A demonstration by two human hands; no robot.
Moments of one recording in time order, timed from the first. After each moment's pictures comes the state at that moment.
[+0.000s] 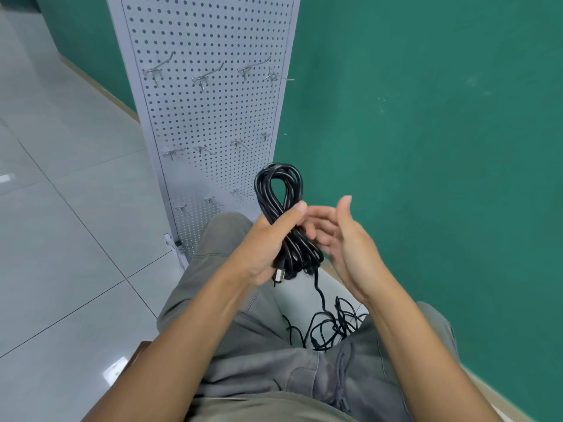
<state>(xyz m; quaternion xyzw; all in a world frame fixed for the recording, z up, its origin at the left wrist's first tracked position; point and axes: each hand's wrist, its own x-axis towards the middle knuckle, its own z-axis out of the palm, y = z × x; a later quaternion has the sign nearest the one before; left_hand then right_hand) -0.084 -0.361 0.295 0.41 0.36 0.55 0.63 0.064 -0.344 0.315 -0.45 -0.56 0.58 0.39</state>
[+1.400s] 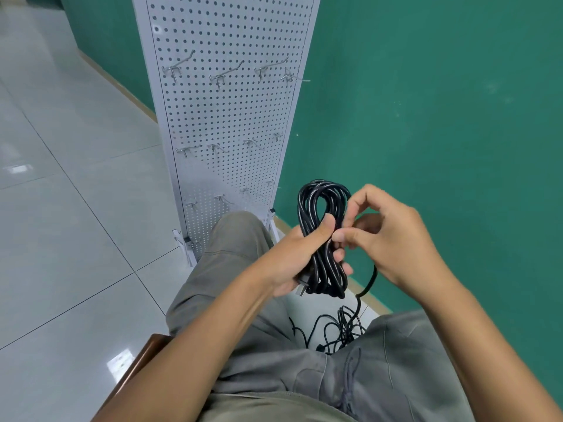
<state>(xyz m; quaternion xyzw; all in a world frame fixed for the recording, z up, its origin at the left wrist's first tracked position) -0.068 -0.369 0.292 0.40 0.33 0.46 0.72 0.079 -0.361 0.376 -0.46 -0.74 0.37 0.34</state>
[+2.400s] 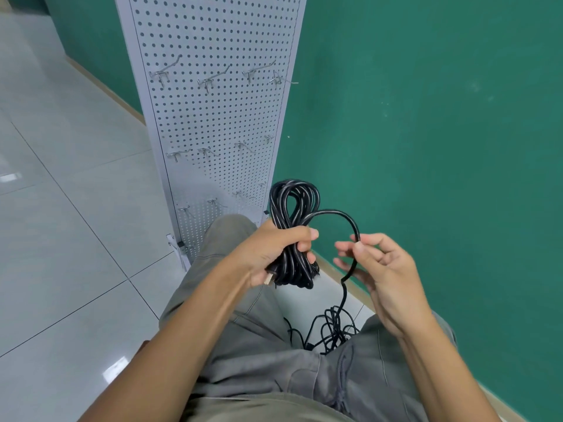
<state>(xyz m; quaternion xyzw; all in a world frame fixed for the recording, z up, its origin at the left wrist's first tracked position) -0.092 -0.357 0.292 0.39 0.42 0.46 0.68 0.109 -0.370 0.307 -0.44 -0.48 0.57 0.50</state>
